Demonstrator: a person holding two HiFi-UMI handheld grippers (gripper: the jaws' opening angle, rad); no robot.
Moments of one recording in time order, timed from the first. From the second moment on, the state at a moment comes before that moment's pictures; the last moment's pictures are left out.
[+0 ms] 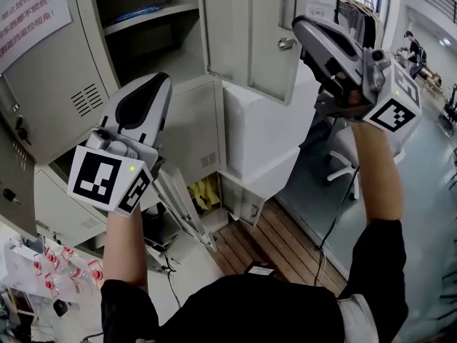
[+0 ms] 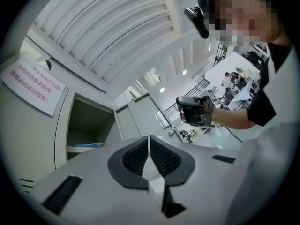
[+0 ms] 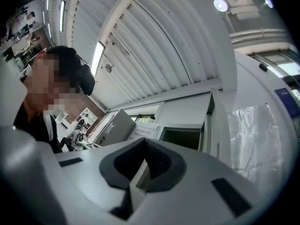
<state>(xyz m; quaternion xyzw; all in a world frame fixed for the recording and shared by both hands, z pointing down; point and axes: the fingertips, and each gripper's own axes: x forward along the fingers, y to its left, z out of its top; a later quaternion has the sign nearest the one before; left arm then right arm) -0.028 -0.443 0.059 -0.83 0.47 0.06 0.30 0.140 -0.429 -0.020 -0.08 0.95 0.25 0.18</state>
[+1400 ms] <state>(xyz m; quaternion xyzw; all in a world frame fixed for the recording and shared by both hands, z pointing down) -0.091 -0.233 0.379 -0.90 0.44 0.03 0.07 -0.028 -0.255 0.380 -0.11 0.98 -0.01 0.13</state>
